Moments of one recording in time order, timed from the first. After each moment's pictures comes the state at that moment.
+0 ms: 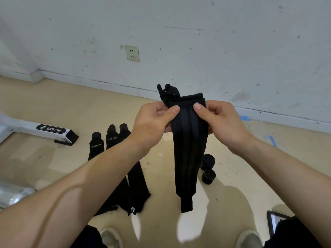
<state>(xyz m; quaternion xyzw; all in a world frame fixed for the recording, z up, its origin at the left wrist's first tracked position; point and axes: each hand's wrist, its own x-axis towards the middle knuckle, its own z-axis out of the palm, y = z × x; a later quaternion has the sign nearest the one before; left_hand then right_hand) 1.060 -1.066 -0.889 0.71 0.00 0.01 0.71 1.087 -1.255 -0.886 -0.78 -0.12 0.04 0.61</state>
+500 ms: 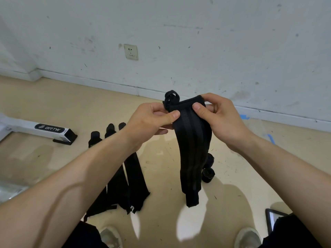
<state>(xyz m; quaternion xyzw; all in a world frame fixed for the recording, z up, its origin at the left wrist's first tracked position) 1.061 -1.052 -0.880 0.77 0.03 -0.08 0.63 1.087 -1.256 -0.884 -0.75 -0.13 0.04 0.64</state>
